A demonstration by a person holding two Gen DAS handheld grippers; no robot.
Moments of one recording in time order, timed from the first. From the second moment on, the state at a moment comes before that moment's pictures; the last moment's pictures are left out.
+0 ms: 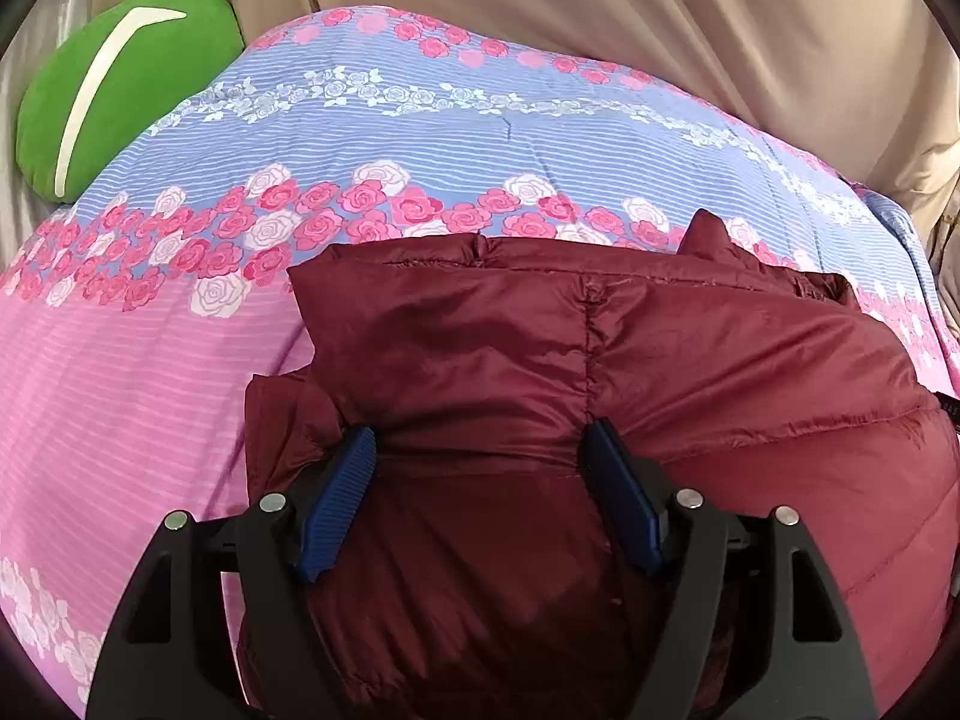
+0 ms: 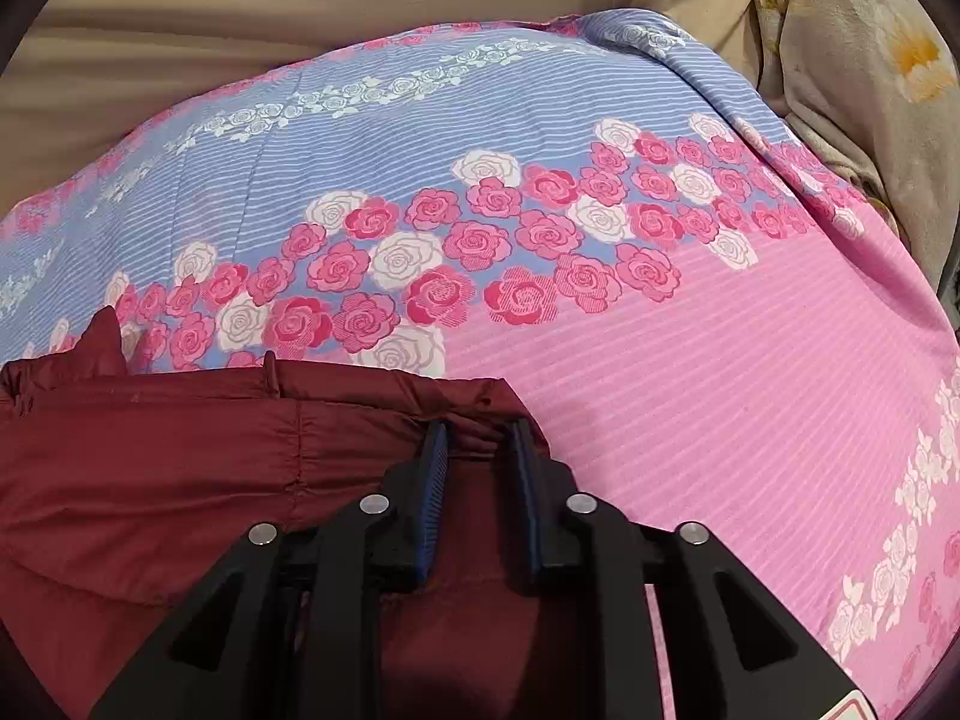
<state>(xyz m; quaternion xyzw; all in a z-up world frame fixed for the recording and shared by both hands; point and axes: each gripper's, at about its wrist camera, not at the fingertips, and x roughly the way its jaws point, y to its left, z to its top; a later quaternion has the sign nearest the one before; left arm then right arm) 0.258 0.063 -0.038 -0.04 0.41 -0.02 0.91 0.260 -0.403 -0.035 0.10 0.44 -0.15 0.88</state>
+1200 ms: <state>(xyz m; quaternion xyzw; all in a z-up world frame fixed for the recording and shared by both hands) 0.127 0.130 -0.019 -0.12 0.43 -0.01 0.89 0.129 -0.192 0.028 0.01 0.40 0.03 0.92</state>
